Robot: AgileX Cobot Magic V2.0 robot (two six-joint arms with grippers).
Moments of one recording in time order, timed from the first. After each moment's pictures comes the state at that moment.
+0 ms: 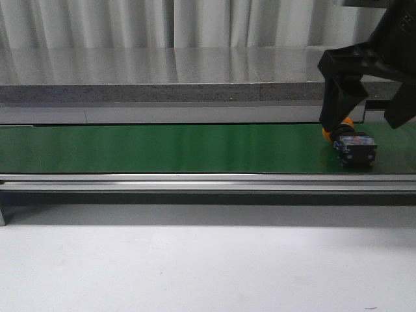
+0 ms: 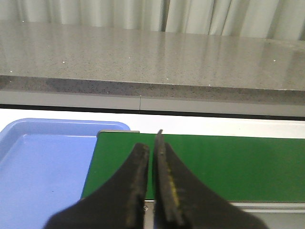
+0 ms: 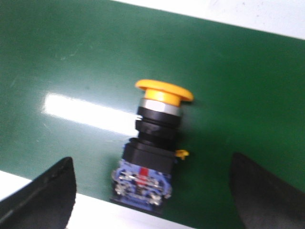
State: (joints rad) left arm -0.09 0.29 -0.32 -0.09 0.22 0.07; right arm 0.26 1.52 -1.02 0.08 0.58 0.07
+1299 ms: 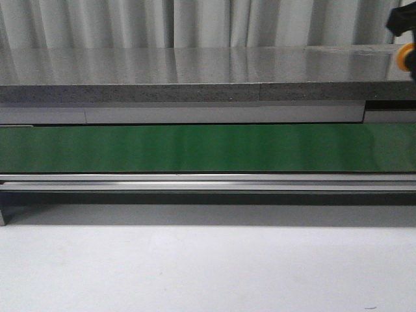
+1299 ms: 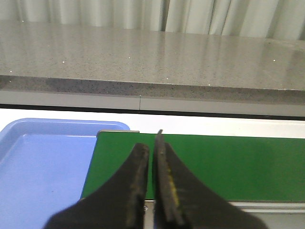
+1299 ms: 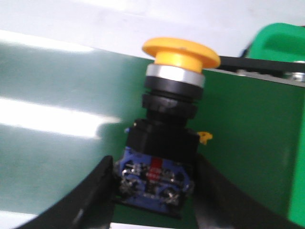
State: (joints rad) left arm -0.09 0.29 -0.32 -0.09 0.22 0.07; right arm 0.06 1.50 -1.20 -0.14 0.81 0.07
